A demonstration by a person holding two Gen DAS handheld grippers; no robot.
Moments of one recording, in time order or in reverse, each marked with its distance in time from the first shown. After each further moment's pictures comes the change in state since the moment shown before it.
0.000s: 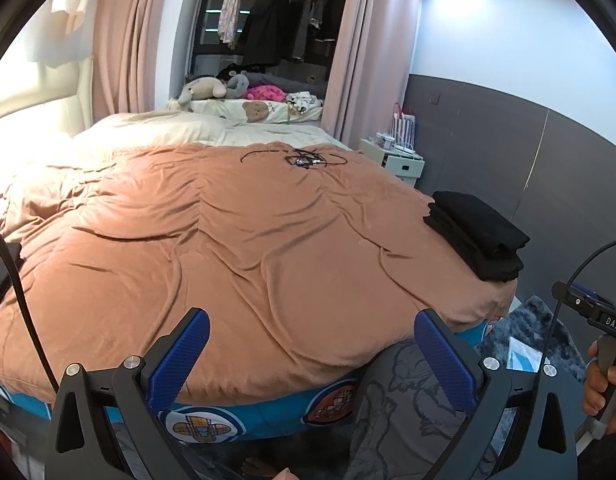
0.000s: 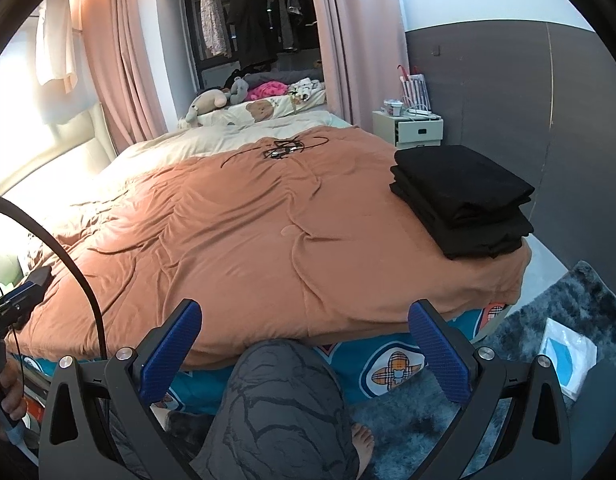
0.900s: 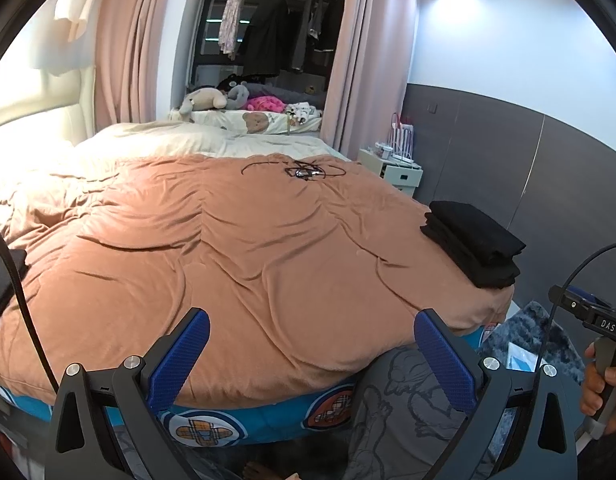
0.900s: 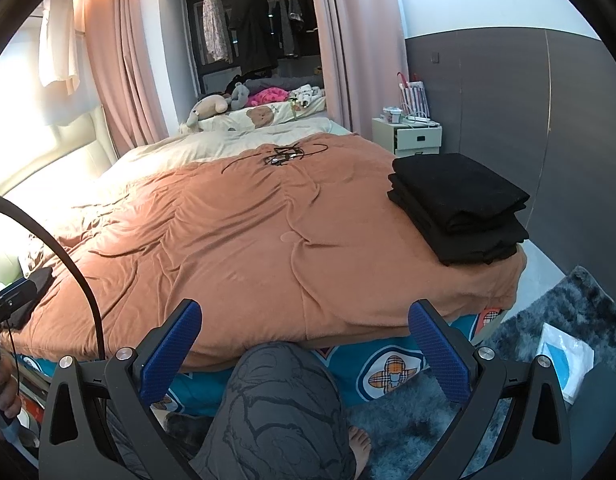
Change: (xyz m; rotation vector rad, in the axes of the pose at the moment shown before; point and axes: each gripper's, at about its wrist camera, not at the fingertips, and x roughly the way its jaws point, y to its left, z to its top) left arm -0.017 -0.007 0.002 0.004 -0.035 0.002; right arm -0.007 -0.012 0.001 -0.017 -0.018 0.007
